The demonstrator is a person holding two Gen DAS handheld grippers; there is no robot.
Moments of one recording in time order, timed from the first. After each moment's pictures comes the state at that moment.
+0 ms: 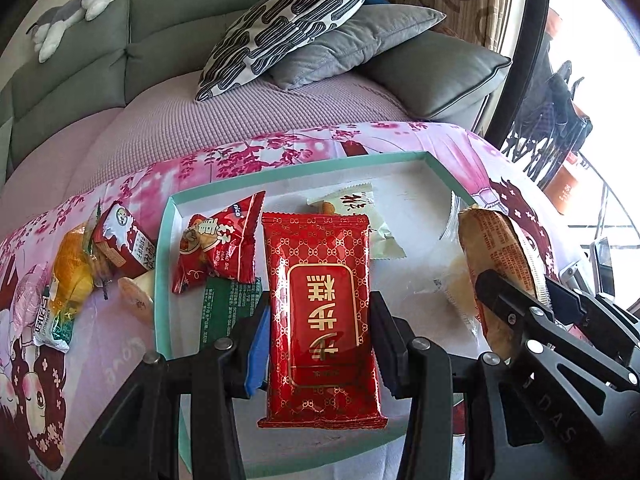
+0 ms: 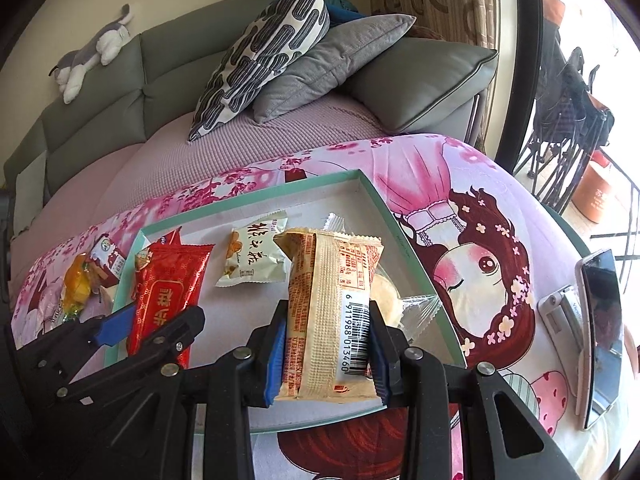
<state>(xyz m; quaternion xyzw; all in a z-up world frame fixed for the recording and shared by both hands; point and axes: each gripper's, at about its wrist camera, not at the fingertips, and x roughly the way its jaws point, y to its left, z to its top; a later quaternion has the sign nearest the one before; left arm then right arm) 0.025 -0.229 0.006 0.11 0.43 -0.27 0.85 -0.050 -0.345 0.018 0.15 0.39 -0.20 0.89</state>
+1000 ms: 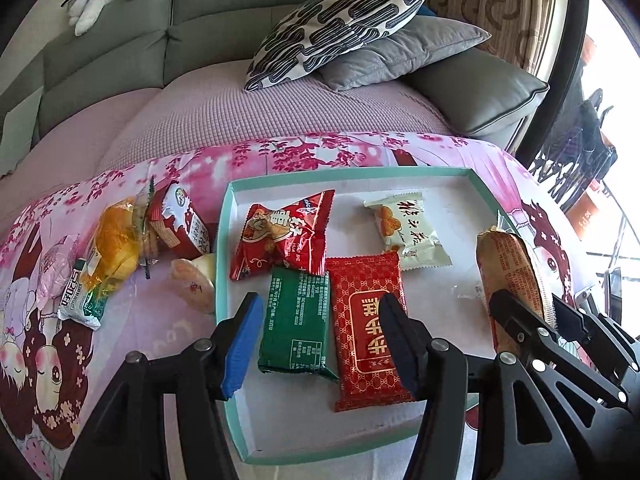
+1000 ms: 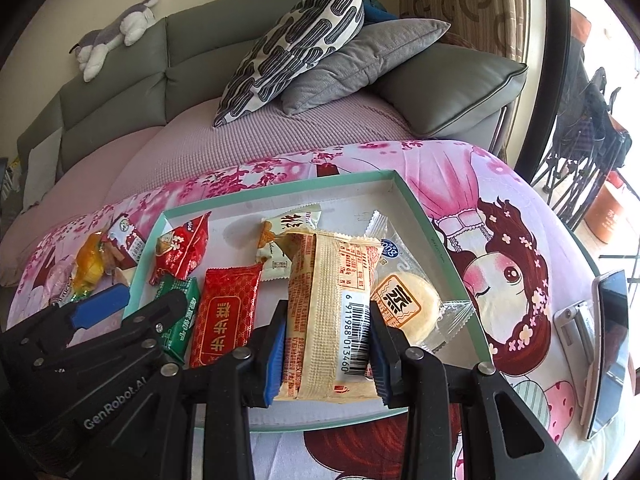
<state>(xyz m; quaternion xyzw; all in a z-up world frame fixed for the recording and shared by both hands) 0.038 -0.195 0.016 0.07 0.44 -0.22 0.87 -0.038 -0.325 0.019 0.12 0.40 -0.17 0.89</state>
